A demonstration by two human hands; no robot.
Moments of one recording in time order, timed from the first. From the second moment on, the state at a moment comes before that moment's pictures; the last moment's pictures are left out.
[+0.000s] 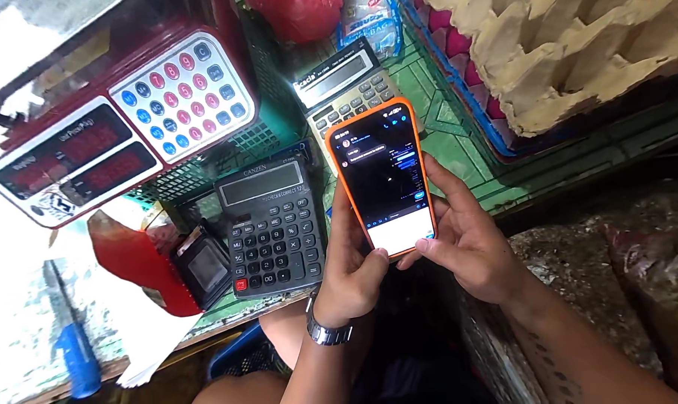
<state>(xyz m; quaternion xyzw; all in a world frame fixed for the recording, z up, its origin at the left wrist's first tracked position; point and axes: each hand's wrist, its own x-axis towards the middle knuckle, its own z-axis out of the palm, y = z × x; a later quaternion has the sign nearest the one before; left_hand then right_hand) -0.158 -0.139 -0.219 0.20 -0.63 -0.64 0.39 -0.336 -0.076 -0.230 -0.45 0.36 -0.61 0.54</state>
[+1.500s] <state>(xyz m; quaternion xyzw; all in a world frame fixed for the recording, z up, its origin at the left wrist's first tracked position) -0.158 -0.140 -0.219 0.21 -0.64 -0.63 0.39 -0.337 -0.077 -0.231 -0.39 0.34 -0.63 0.57</state>
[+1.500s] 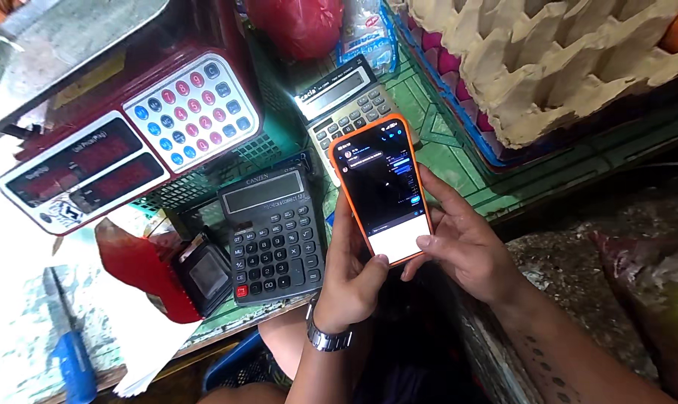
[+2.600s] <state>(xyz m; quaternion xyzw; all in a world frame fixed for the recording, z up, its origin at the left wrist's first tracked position) -0.157 -0.140 -0.220 0.22 -0.63 -0.63 0.39 -0.339 -0.076 -0.232 -0.42 0.34 -0.62 0.57</state>
